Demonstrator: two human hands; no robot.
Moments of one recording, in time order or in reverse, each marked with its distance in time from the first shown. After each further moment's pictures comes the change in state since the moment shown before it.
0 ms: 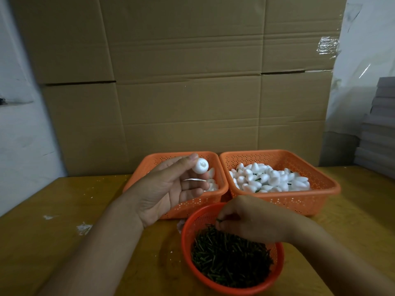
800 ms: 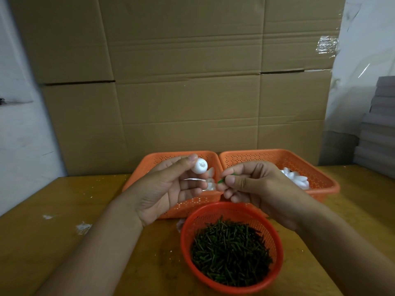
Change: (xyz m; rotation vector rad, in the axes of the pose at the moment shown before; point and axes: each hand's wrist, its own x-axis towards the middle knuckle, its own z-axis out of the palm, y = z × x) left_hand 0.002 -0.002 -0.002 0.010 -0.003 -0.008; right_hand -0.010 -0.022 -0.025 1.190 0.299 -0.039
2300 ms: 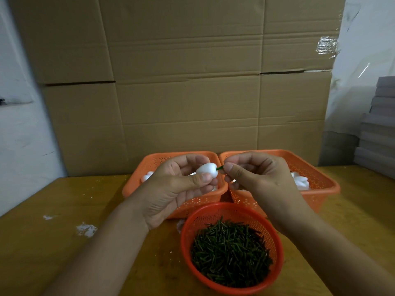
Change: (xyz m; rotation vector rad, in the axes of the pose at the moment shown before) left_hand -0.004 -0.004 0.011 -0.038 -0.012 0.094; right_hand 0.000 0.002 0.018 -0.226 0.336 -0.339
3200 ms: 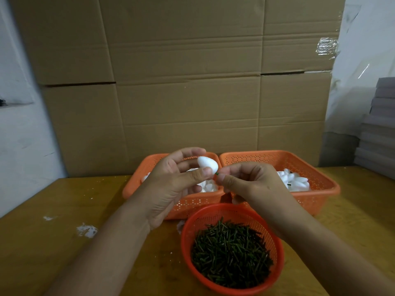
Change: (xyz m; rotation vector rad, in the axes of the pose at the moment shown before) left_hand 0.000 0.002 0.002 0.126 0.095 0.075; right_hand -0.002 0.007 0.002 -0.107 -0.093 0.129
